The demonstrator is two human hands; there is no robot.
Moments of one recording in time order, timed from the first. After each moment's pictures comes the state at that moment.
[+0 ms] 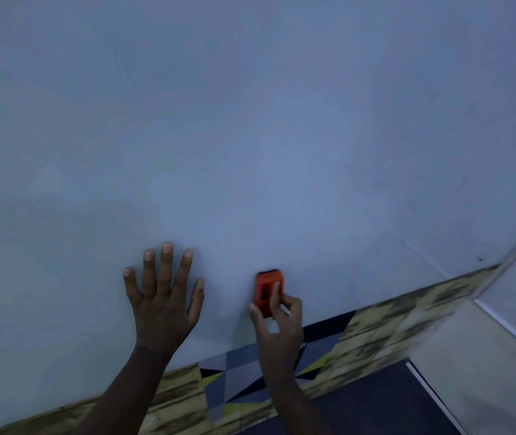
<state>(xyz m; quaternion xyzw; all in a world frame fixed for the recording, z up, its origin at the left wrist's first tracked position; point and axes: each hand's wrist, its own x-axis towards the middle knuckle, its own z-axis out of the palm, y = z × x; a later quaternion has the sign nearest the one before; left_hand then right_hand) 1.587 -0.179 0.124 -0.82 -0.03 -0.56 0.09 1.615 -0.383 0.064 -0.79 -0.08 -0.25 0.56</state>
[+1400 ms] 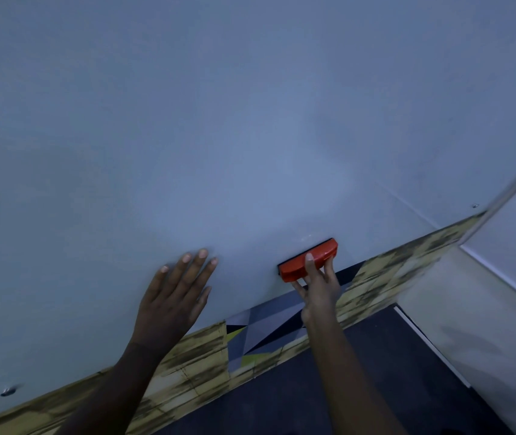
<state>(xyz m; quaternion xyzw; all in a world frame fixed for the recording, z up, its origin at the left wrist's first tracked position) 1.530 -0.104 0.065 -0.86 0.12 -0.46 0.17 1.621 -0.383 0.066 -0.44 0.24 -0.03 0.86</state>
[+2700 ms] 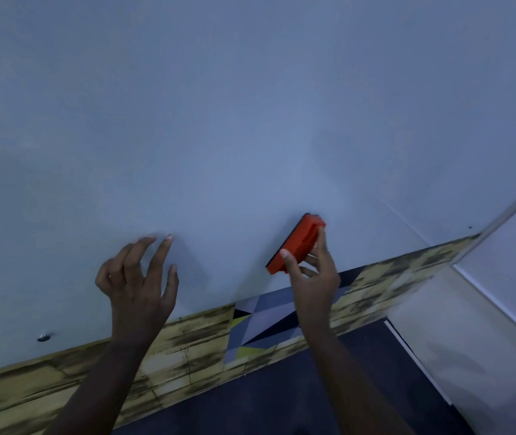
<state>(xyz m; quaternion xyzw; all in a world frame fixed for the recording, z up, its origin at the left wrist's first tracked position) 1.454 -0.064 0.084 -0.86 -0.07 -0.50 -0.01 1.542 -0.337 0.118 -0.75 -0.04 -0.24 0.61</state>
